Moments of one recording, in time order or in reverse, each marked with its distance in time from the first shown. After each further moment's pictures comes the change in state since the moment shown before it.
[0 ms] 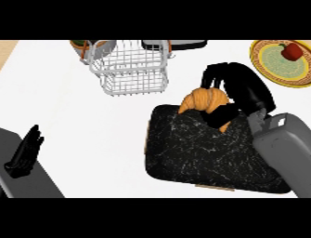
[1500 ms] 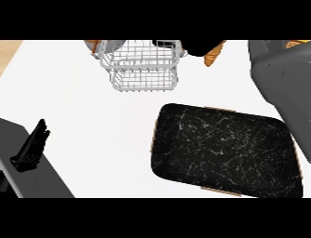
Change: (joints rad) left arm -0.038 -0.019 -0.010 -0.008 -0.014 -0.046 -0.014; right arm -0.507 0.071 -0.166 0.162 0.002 0.068 0.167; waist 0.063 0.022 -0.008
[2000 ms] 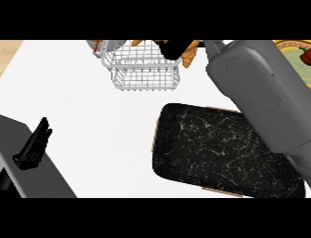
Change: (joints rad) left arm -0.012 0.003 -0.009 0.005 0.005 -0.011 0.000; right arm -0.057 0.108 0.061 0.226 0.082 -0.058 -0.091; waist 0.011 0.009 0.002
